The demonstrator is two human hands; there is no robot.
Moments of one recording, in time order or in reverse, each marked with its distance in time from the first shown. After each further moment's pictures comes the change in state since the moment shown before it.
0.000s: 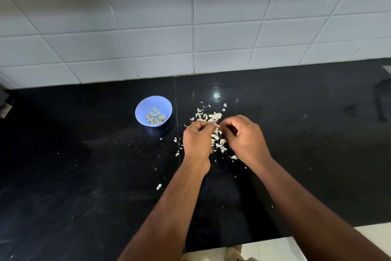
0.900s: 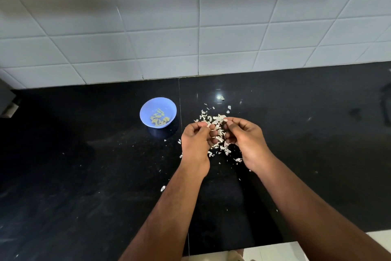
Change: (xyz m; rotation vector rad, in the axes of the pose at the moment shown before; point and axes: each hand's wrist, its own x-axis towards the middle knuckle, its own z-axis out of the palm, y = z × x) left_hand 0.008 -0.004 -0.012 -0.320 -0.043 0.024; right_hand 0.010 -0.014 0.011 0.796 -0.003 0.569
